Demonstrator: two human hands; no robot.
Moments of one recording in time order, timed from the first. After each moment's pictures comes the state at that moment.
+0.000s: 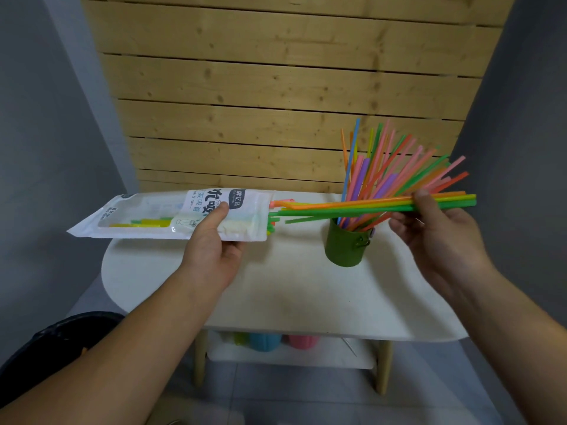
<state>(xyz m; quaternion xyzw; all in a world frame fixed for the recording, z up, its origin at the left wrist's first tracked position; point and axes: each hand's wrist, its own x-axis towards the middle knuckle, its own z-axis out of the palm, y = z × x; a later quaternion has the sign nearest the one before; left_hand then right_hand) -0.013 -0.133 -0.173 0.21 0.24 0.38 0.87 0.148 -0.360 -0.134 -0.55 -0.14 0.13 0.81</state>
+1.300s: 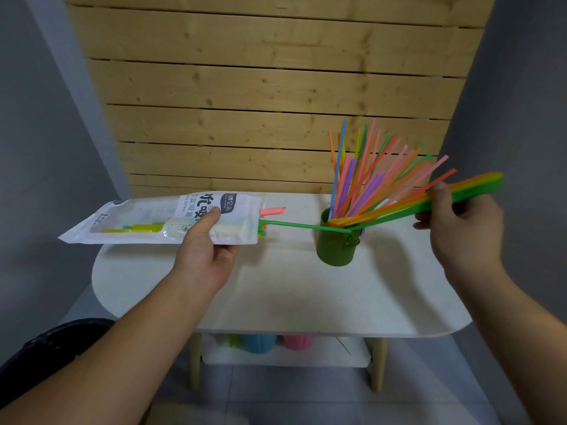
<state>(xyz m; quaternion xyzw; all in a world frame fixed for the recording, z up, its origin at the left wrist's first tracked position) -0.011 -0.134 -0.175 0.21 0.26 0.38 0.86 0.181 -0.387 -0.141 -0.75 -0.17 -0.16 0.62</state>
